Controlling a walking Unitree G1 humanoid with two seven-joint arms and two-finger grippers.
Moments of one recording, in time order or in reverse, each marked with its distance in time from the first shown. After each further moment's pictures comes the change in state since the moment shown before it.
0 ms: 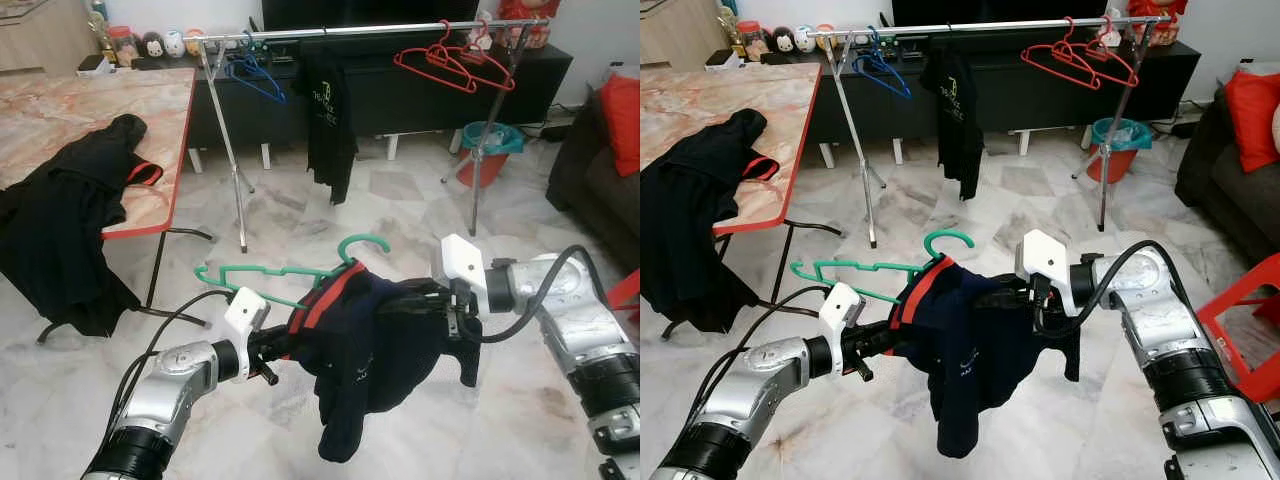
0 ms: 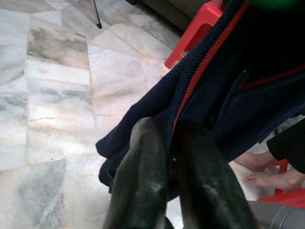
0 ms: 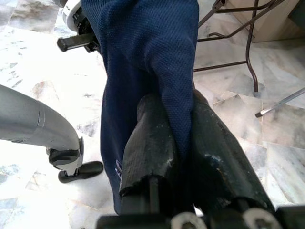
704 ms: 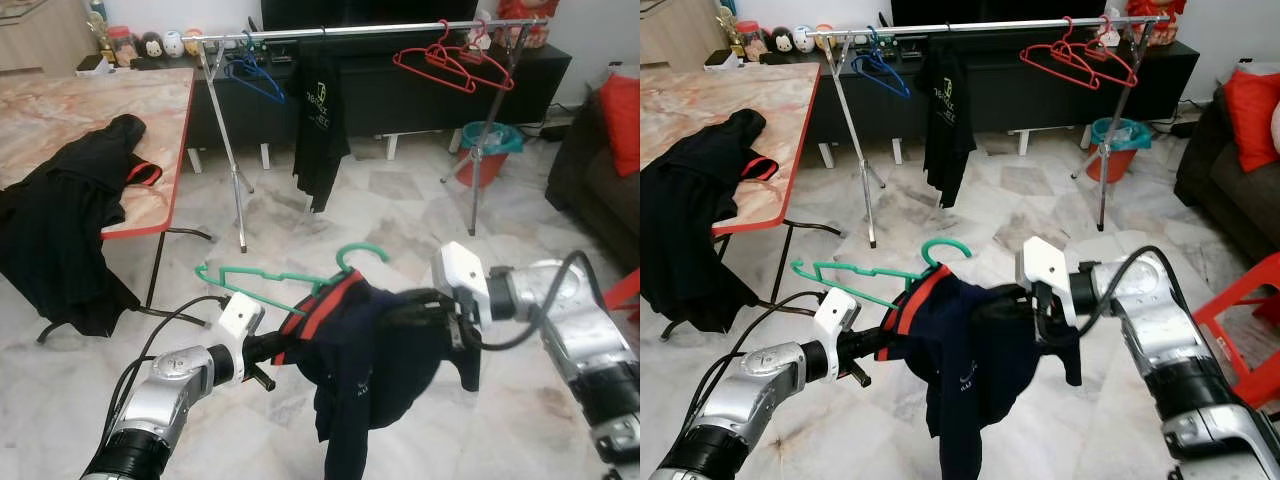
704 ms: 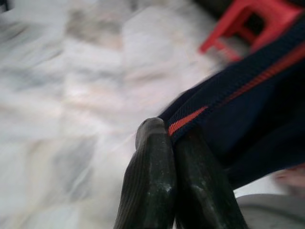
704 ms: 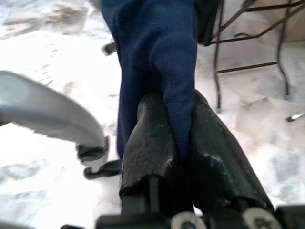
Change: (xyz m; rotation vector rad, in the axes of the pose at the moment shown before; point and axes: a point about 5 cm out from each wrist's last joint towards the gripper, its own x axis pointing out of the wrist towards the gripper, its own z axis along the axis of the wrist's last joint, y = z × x) left arm -0.008 0.017 -0.019 0.007 0.087 0.182; right arm -0.005 0.018 -0.007 0.049 -0.014 0.118
